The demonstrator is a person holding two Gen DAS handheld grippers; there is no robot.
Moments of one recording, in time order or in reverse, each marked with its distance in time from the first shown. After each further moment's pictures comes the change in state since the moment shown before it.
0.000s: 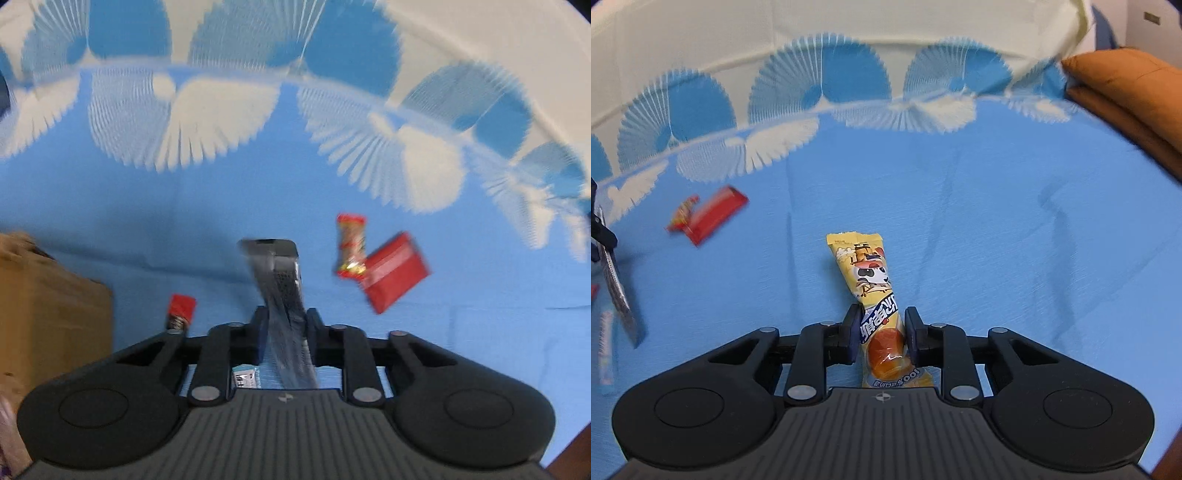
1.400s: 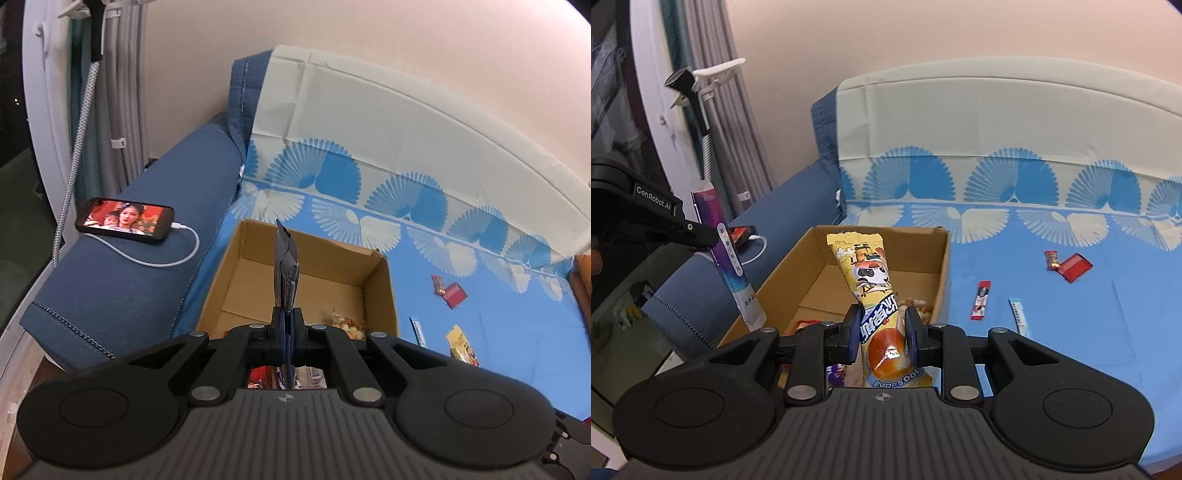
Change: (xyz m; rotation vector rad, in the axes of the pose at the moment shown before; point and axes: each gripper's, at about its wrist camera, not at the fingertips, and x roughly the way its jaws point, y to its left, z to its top) left arm -0.360 0.279 -0.239 -0.079 -0.458 0.090; right arm -0.337 0.255 -0.059 -0.350 -0.080 0.600
